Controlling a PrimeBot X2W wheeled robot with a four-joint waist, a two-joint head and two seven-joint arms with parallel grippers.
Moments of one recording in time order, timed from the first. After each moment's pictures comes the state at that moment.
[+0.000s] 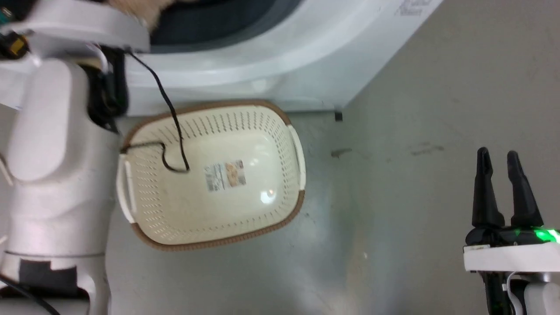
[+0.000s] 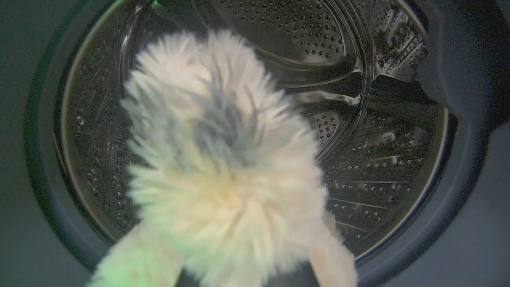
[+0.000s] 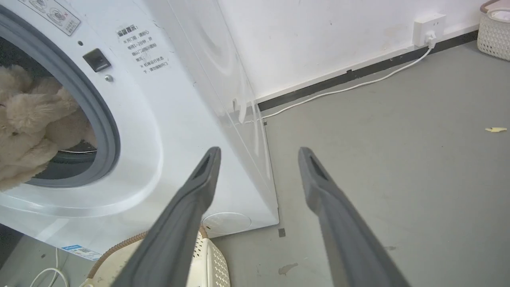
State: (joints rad) left arm -1.00 0.23 -0.13 0.46 -0.41 0.05 -0.25; right arm -0.12 -0.05 -0.06 -0.03 0.46 0.13 -0.26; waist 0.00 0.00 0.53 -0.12
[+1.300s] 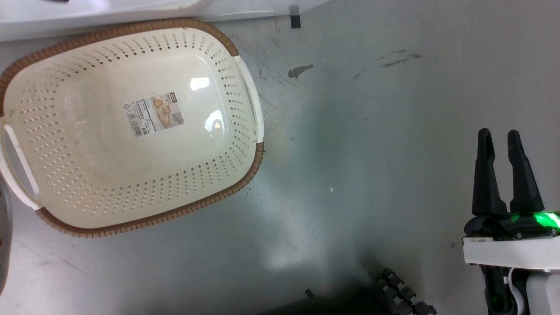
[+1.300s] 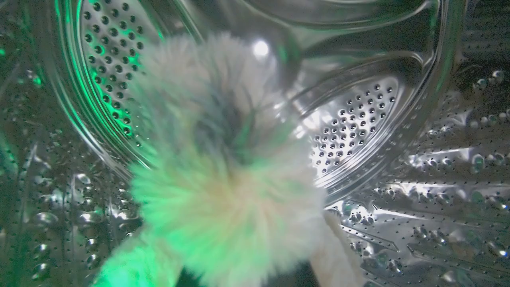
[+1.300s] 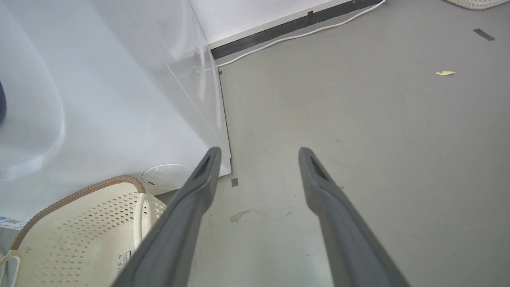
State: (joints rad) left arm -1.60 0.36 -0.14 0.71 -0.24 0.02 -0.23; right arm -0.15 -0.05 -0.03 -0.12 0.50 0.13 -0.26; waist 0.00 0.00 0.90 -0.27
